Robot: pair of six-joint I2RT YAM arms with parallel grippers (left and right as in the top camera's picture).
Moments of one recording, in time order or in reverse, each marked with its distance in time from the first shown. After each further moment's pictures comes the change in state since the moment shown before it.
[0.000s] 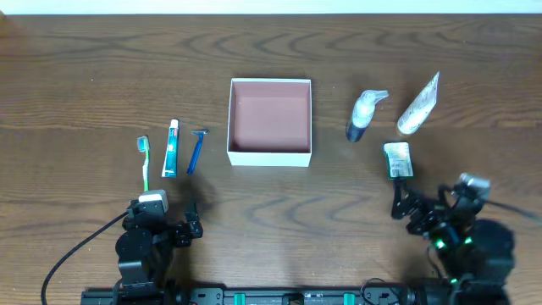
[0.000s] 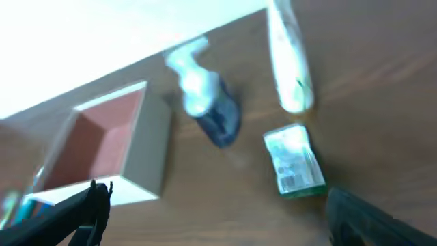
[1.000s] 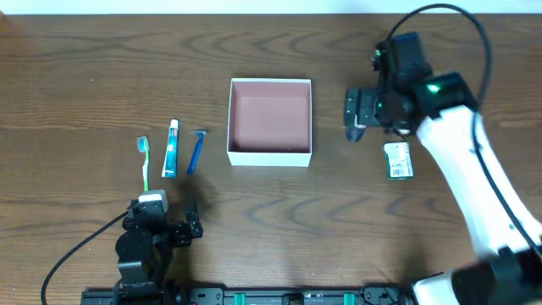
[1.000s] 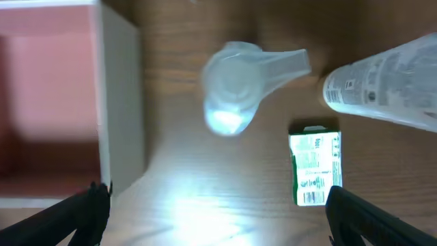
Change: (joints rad) left arm 0.000 0.000 0.000 0.001 0.000 0.000; right arm 0.316 1.333 0.985 -0.425 0.245 -0.015
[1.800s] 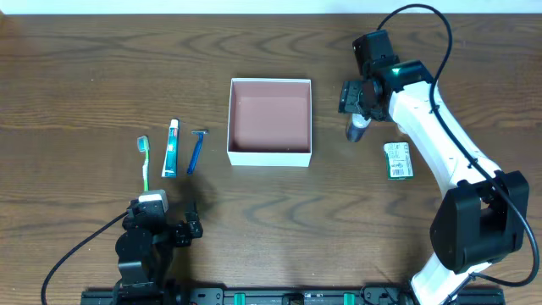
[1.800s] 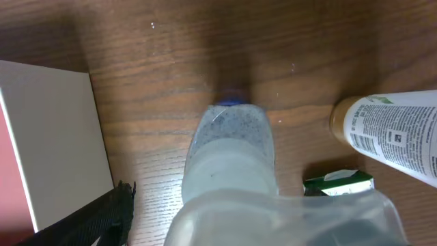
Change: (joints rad) left arm 0.000 0.000 0.000 0.000 0.000 0.000; right arm -0.013 0.211 0.000 0.178 0.067 0.105
